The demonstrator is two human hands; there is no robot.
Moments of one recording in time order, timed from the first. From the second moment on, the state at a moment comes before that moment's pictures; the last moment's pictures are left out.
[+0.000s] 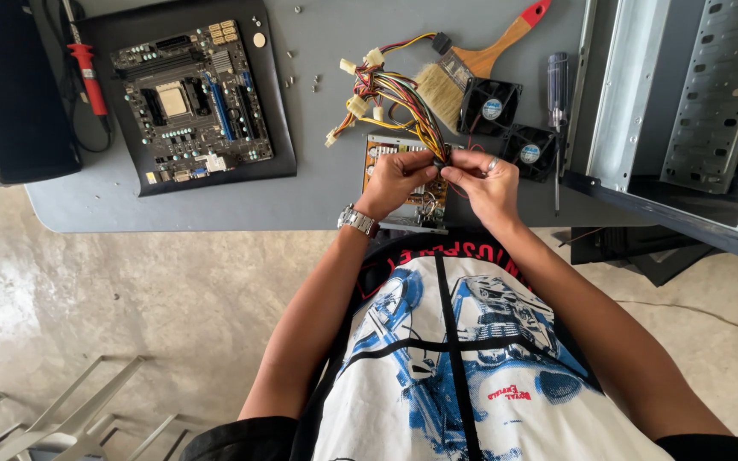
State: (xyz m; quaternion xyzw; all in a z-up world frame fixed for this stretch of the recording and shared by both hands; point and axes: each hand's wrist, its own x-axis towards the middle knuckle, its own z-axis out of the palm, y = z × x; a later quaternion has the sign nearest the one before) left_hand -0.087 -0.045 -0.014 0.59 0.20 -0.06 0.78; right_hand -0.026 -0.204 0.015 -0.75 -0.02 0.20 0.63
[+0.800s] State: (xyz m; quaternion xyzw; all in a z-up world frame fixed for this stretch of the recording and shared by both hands) left_hand -0.079 -0.060 0.016 0.60 0.24 0.00 0.77; right_hand -0.013 -0.207 0.013 -0.69 0.04 0.27 0.67
